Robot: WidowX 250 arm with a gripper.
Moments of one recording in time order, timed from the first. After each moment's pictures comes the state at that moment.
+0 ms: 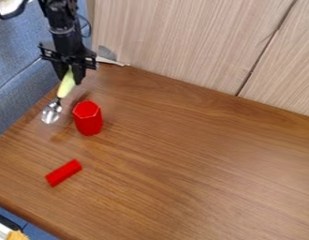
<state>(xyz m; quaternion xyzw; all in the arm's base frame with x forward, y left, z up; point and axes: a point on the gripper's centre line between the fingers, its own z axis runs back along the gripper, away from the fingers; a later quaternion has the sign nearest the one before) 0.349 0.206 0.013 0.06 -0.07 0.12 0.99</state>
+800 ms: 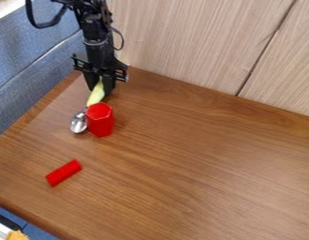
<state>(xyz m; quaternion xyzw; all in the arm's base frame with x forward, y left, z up) 0.366 0.153 -0.002 0.04 -0.06 0.08 0.99</state>
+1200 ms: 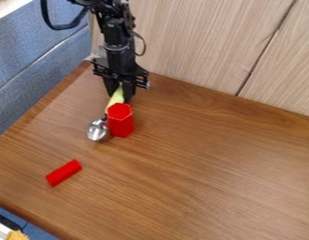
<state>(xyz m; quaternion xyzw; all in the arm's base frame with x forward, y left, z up) 0.365 0.106 0.004 0.03 -0.07 0.05 1.00</state>
